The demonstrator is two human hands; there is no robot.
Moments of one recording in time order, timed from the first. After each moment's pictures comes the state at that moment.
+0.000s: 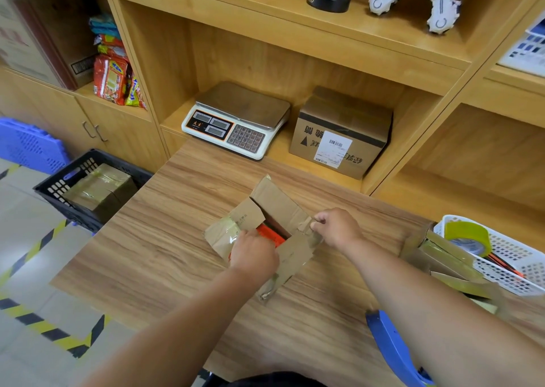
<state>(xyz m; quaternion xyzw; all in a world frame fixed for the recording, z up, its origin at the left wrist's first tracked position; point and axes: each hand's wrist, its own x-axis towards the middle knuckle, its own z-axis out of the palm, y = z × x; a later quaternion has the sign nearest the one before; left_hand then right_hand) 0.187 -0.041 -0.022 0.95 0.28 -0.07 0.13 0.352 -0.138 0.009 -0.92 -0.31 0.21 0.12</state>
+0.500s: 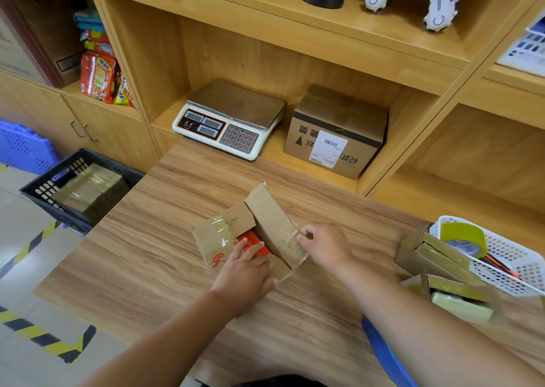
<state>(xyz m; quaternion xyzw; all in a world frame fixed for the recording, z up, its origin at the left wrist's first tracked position) 0.162 -0.041 -0.063 0.99 0.10 -0.05 0.08 0.327 -0.145 0.006 -0.90 -0.36 0.18 0.15</state>
